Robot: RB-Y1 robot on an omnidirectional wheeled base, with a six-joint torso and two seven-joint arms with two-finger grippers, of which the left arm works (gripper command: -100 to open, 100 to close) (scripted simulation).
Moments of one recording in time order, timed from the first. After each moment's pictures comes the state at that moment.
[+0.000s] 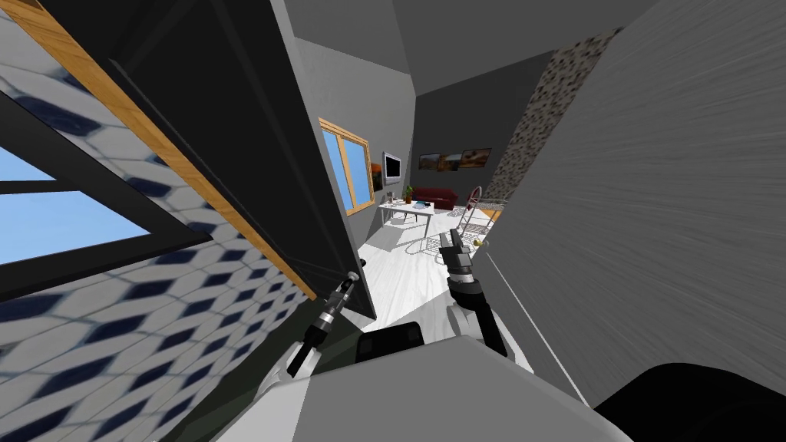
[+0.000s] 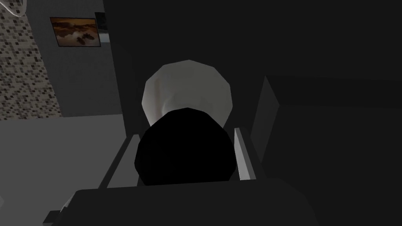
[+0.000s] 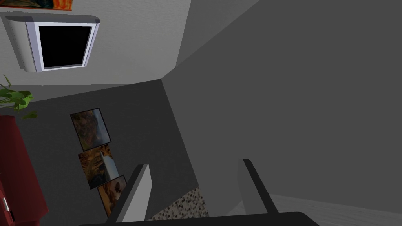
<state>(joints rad) -0.04 0.30 -0.14 -0.67 -0.27 -1.00 -0.99</state>
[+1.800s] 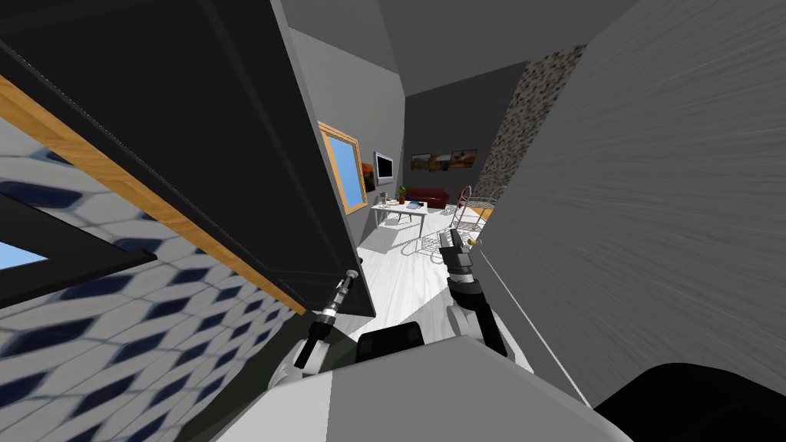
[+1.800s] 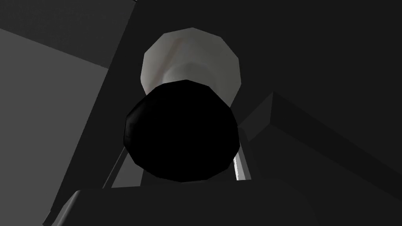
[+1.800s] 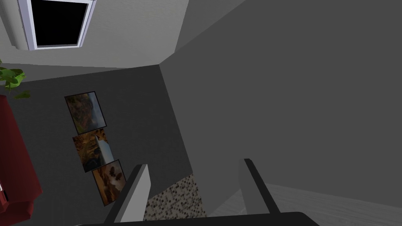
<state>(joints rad) -0.05 0.24 -0.10 -0.68 -0.13 -0.97 -0.60</state>
